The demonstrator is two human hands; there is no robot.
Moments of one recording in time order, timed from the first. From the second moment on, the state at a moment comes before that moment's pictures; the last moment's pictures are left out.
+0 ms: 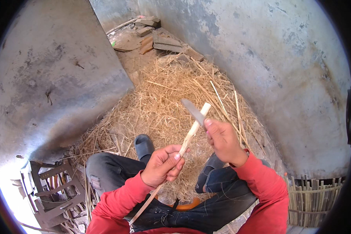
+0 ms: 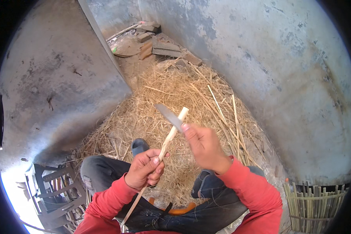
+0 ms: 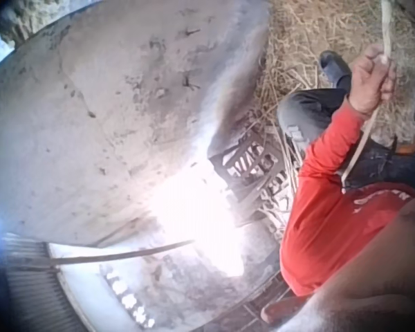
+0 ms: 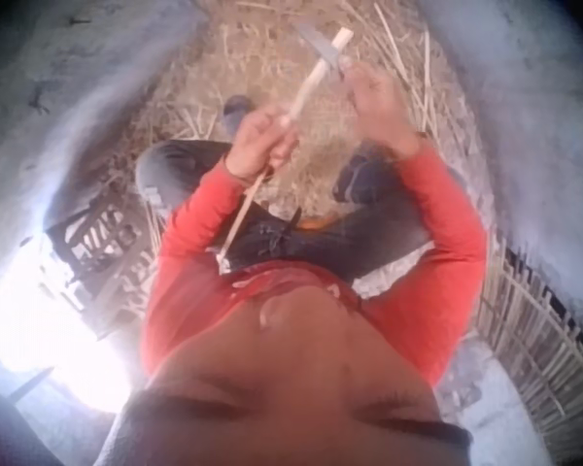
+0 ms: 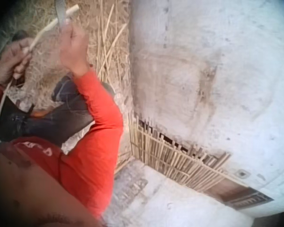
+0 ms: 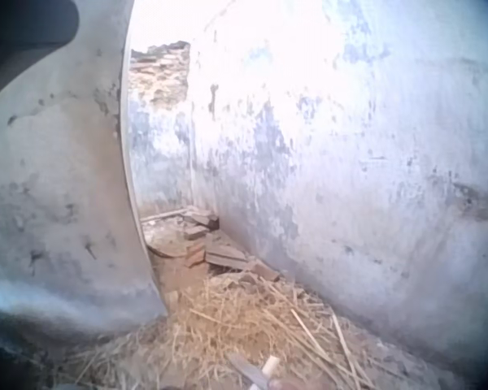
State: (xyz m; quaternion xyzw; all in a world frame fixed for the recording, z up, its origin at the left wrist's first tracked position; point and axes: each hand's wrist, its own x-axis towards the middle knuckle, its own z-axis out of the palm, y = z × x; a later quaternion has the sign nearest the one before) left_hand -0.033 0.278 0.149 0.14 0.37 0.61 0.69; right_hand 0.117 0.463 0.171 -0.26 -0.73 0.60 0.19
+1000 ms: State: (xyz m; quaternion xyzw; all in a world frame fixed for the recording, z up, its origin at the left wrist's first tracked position) left_hand -0.024 0.275 0.139 0.24 0.50 0.61 0.56; right_hand 0.111 0.453 0.191 -0.26 -0.69 0.63 0.24
